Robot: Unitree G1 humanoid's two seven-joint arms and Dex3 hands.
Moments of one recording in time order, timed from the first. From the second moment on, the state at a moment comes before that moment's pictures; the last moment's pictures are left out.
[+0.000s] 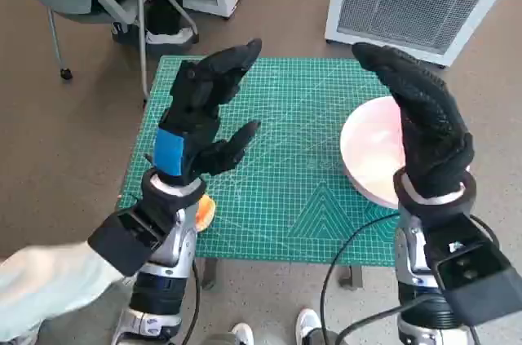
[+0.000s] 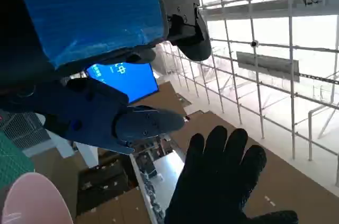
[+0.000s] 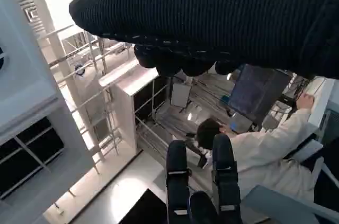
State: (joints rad) left arm -0.49 0.04 0.01 0.19 -0.16 -0.60 -0.27; right arm -0.54 -0.16 -0.04 0.10 0.15 -0.70 0.24
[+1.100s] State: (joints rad) left arm -0.49 0.05 0.02 0.19 -0.16 -0.60 -0.28; right arm -0.52 -0.25 -0.22 0.22 0.09 -0.79 0.16
